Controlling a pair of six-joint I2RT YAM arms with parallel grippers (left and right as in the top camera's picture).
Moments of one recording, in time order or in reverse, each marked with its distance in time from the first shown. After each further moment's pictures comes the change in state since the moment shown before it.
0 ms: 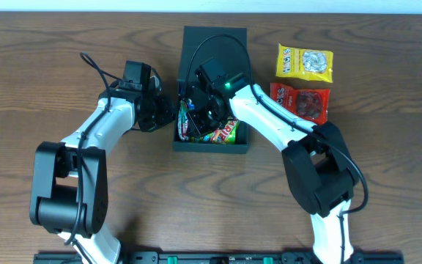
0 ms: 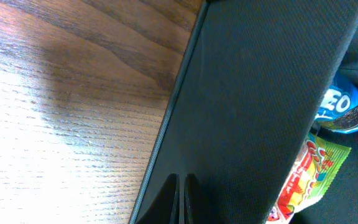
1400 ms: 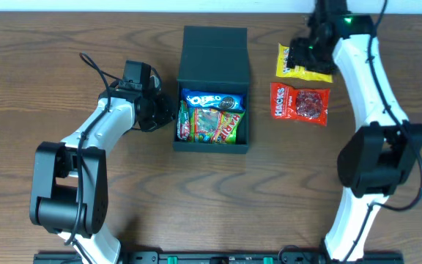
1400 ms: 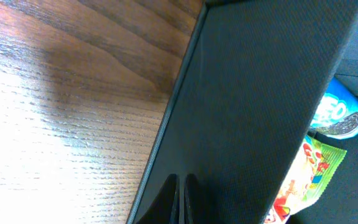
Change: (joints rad) left arm 0.000 0.000 0.000 0.011 0.000 -0.023; right arm -0.550 0.014 0.385 -0.346 0.539 0.147
